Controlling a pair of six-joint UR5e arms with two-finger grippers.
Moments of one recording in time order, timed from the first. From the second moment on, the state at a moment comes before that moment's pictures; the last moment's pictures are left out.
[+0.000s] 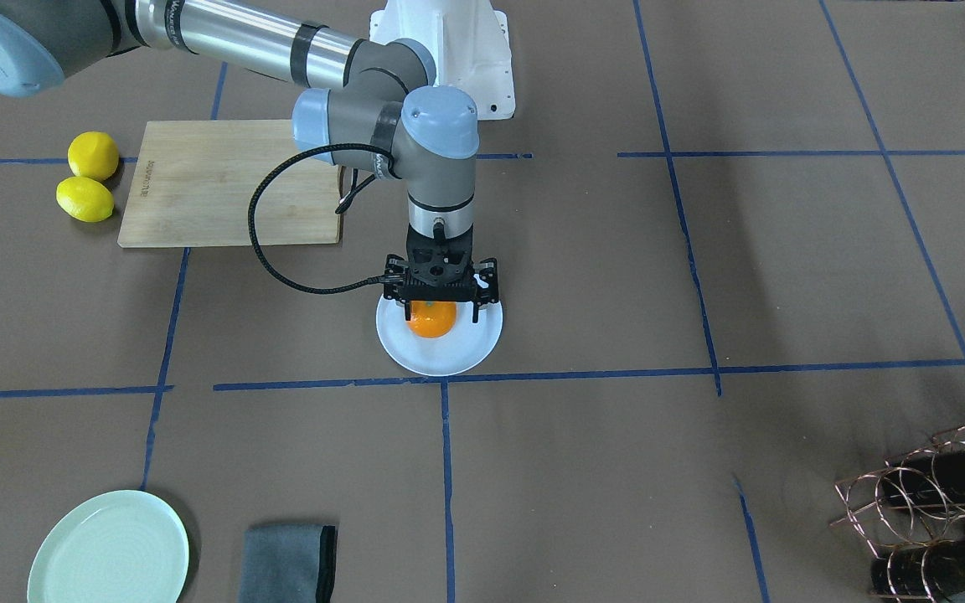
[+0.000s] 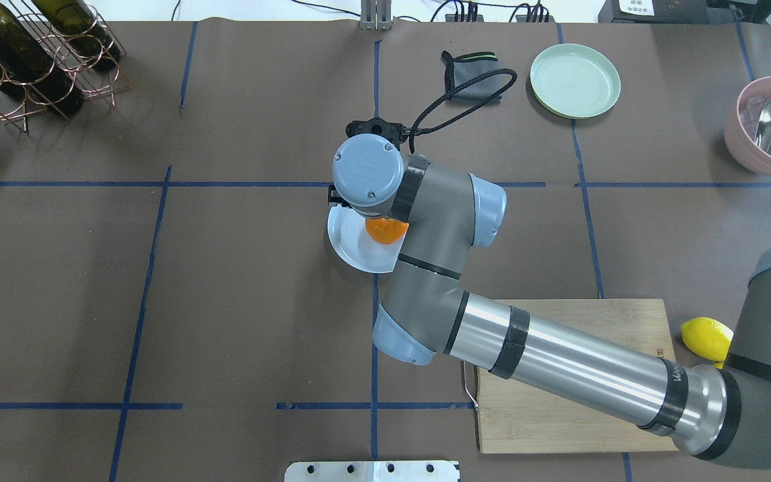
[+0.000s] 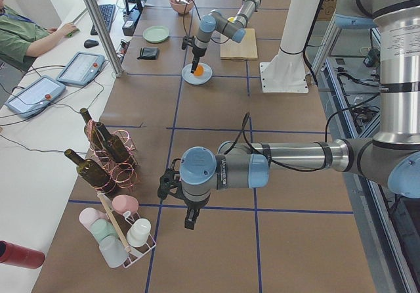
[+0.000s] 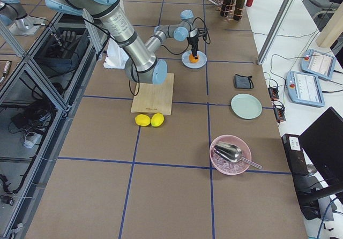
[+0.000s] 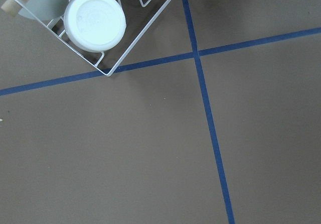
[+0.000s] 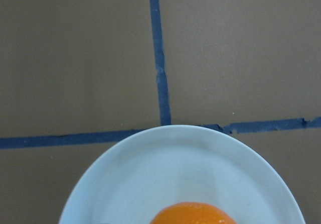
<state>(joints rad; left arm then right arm) -1.71 -1.44 -1.69 -1.57 -2.38 0.31 0.52 -0.67 1.36 -1.45 1.62 1.29</state>
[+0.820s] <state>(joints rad) -1.71 -1.43 -1.69 -1.56 -2.39 0.31 0.87 -0.92 1.60 -1.54 2.00 0.74</state>
